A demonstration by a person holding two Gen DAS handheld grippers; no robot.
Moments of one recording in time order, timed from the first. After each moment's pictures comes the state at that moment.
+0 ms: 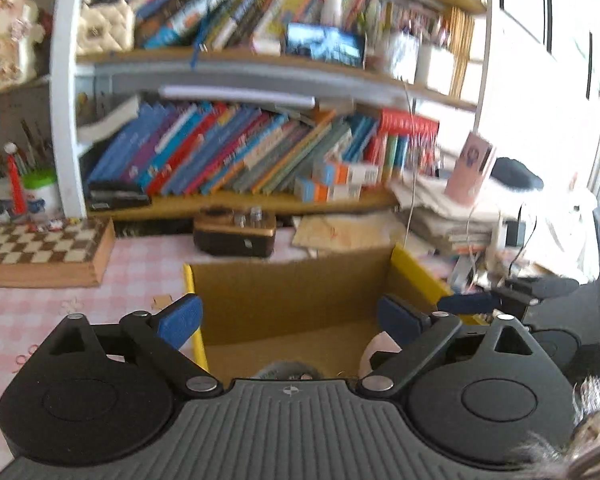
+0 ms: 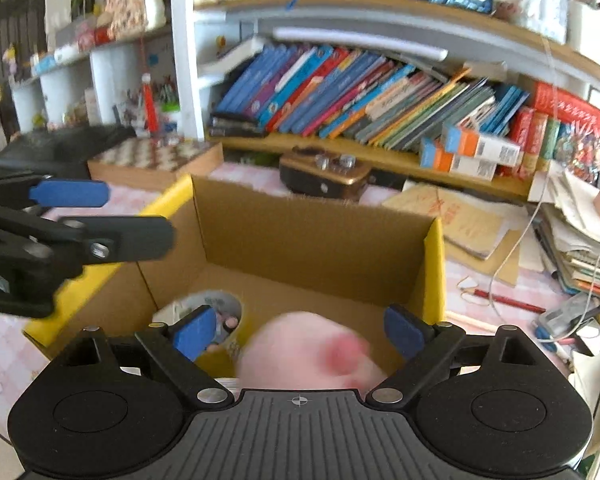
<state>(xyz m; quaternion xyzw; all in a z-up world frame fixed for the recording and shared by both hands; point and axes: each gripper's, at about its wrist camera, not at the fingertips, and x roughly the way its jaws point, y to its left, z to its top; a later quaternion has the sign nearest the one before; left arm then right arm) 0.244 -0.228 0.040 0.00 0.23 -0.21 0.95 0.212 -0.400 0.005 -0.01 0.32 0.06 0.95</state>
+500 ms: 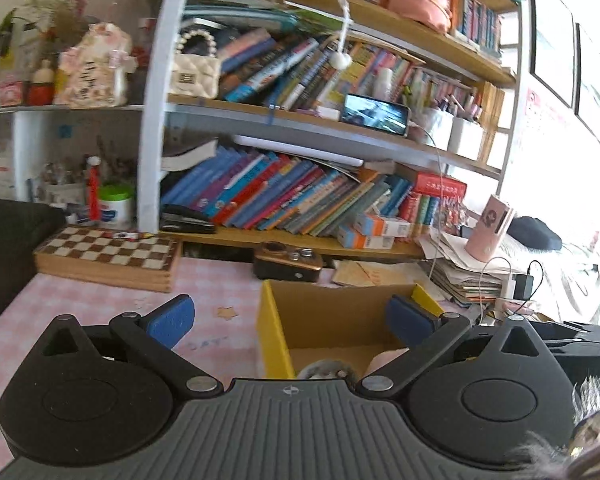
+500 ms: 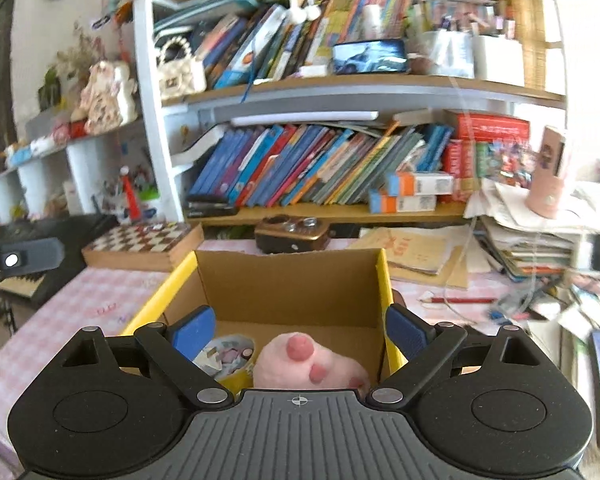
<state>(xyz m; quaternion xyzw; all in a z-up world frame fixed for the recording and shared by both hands) 0.160 -0.151 0.068 -0.06 0.18 -0.14 0.97 0.131 -0.394 0.038 0.06 0.23 -0.02 0.97</state>
